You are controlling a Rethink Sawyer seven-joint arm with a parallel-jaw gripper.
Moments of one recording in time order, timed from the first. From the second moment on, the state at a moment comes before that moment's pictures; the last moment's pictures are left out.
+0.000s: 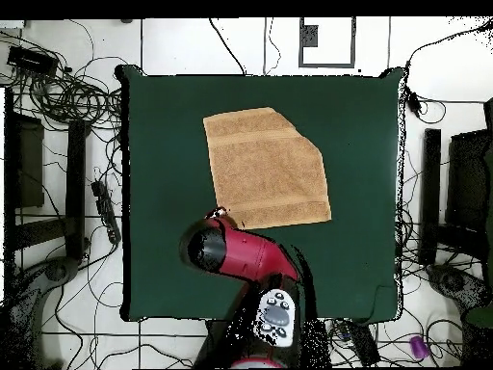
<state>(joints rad) 0.11 -0.55 -0.21 1.86 0.22 0.23 2.48</state>
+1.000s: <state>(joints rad) 0.08 -0.42 -0.11 1.96 0.31 -0.16 2.52</state>
